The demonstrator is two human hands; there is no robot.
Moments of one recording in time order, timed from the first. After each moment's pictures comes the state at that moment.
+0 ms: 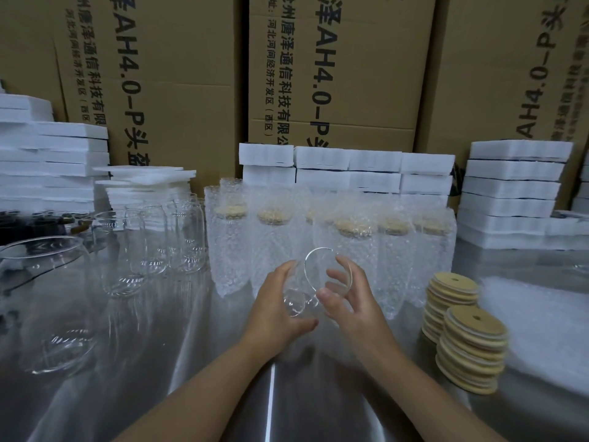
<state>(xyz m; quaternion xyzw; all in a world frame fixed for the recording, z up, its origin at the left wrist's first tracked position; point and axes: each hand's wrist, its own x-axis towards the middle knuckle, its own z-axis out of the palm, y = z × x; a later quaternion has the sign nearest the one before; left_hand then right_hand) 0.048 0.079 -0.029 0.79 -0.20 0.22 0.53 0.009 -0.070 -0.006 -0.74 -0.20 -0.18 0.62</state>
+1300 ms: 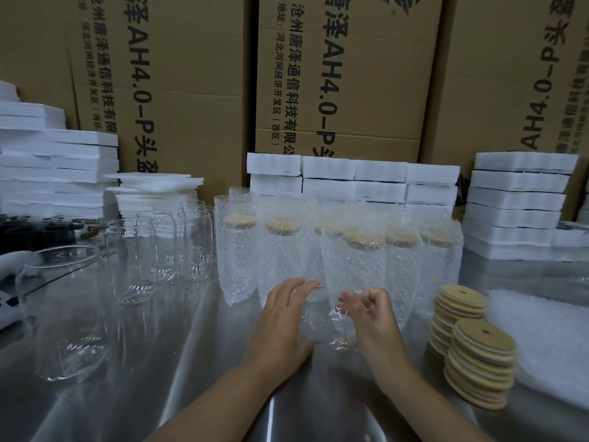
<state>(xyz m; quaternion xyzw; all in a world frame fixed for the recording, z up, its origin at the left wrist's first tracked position) 0.032 0.086 -0.032 0.86 -0.27 0.32 0.30 0.009 -0.071 -0.007 -0.68 -0.08 -0.20 0.70</state>
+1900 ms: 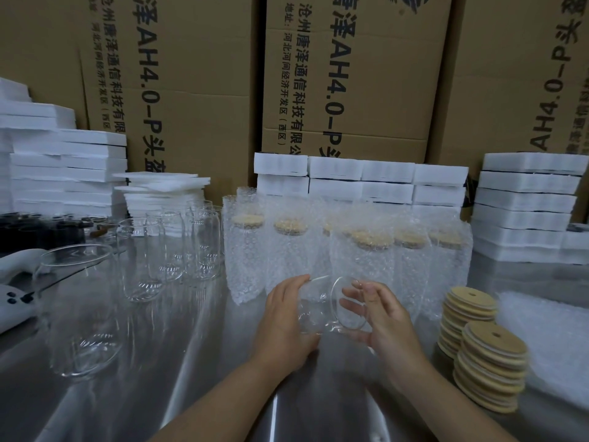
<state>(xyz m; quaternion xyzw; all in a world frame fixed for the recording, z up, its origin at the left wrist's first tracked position) 0.042 0.087 -0.037 0.83 -0.20 0.33 0.40 0.012 -0.074 0.000 -0.62 -0.11 -0.15 0.76</state>
